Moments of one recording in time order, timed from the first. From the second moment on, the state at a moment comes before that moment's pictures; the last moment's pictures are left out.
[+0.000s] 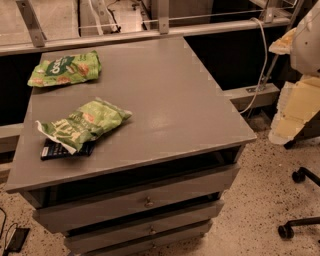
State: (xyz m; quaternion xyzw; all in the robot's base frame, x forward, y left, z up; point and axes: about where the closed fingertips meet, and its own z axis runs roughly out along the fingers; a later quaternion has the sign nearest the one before) arm 0.438 -0.210 0.997 -0.60 0.77 -0.06 0.19
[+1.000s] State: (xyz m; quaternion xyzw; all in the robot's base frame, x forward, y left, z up) arm 0.473 -0.136 1.012 -0.68 0.70 -0.04 0.20
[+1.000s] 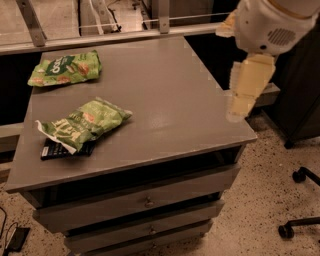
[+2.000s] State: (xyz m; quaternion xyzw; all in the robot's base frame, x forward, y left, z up) arm 0.462 0.132 0.997 -0.84 0.48 0.07 0.23
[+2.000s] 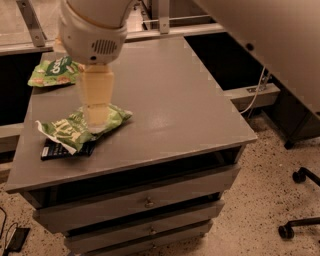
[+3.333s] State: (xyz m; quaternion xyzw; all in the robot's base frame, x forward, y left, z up) arm 0.468 0.159 0.947 -0.86 0.45 0.11 0.20
